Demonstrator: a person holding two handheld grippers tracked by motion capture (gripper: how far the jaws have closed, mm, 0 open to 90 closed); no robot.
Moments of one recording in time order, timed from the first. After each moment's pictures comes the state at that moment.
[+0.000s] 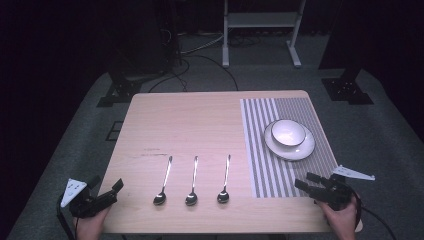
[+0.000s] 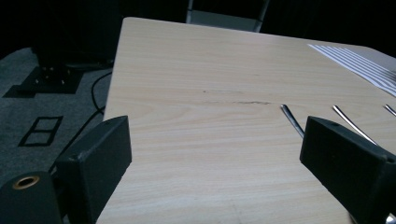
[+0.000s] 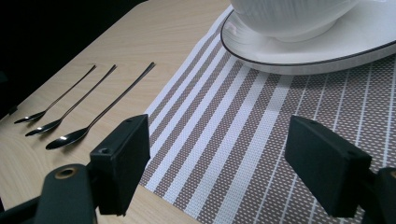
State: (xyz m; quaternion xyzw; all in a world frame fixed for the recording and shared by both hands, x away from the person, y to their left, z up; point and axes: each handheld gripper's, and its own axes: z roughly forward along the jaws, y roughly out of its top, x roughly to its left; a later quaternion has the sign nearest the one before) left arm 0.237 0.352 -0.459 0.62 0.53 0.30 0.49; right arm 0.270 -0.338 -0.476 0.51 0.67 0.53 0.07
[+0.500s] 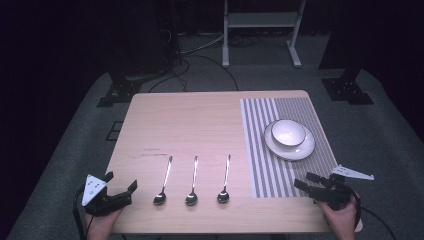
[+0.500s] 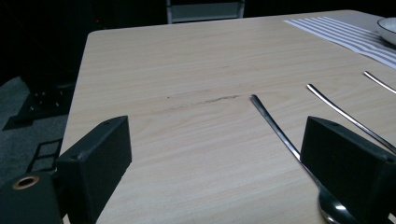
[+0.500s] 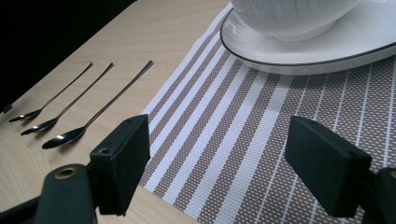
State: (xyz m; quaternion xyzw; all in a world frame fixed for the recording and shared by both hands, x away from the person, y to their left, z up) left arm 0.239 0.313 -0.448 0.68 0.46 0.33 0.46; right arm 0.271 -0.335 -0.474 0.51 0.68 0.53 0.08
